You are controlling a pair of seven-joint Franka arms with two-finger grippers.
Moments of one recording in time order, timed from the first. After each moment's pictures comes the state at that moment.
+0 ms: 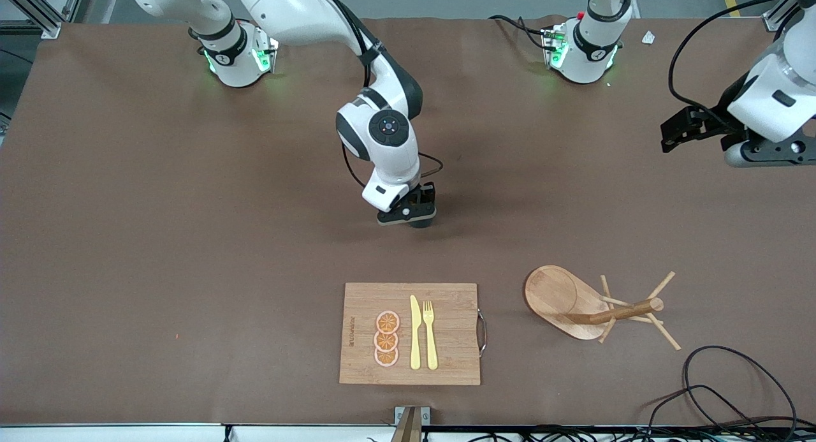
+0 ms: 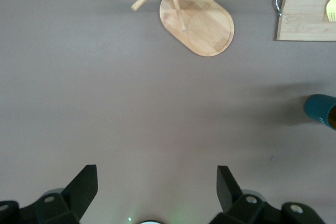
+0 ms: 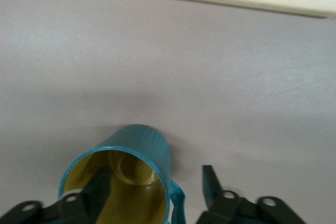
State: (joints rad) left arm 0.01 0.05 -0.18 -1.48 0.02 1.48 -0.16; right arm 0.91 0.67 -0.16 -1.53 0.13 2.28 0.57
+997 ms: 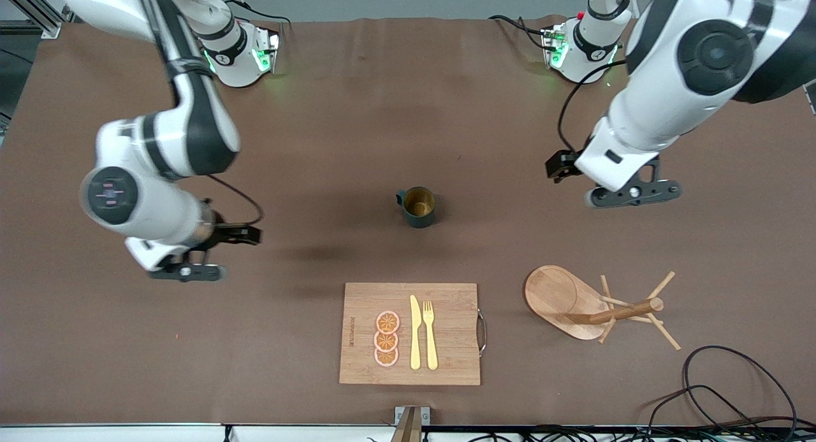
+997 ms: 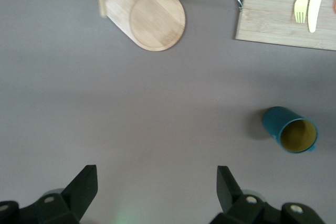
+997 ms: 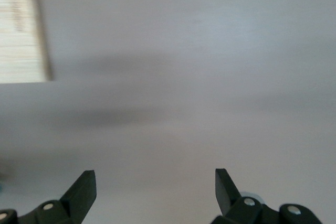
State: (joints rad) left arm -0.24 0.23 -0.21 -1.49 0.02 1.61 -0.55; right arm 0.33 0.40 -0.18 -1.51 0.07 1.78 0.16
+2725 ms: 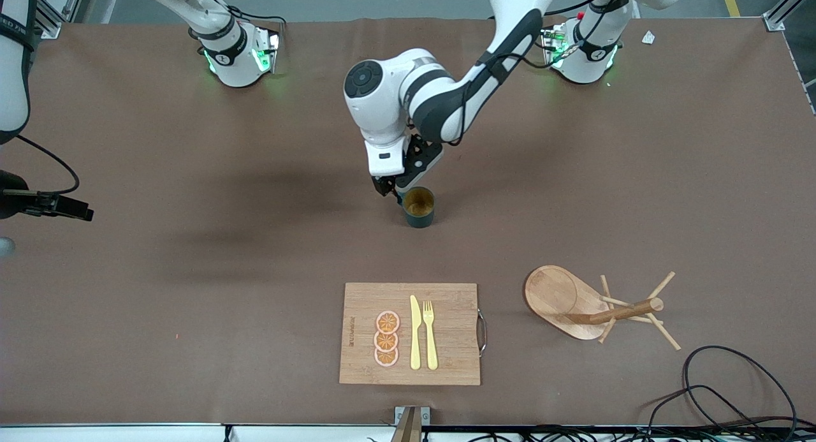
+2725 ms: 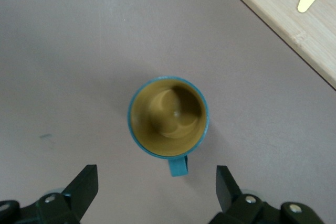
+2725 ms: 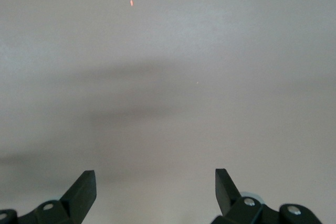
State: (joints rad) left arm -0.83 0.70 -0.16 -1.35 0.30 1.93 -1.89; right arm 0.00 0.27 -0.16 -1.47 0.00 1.62 -0.06
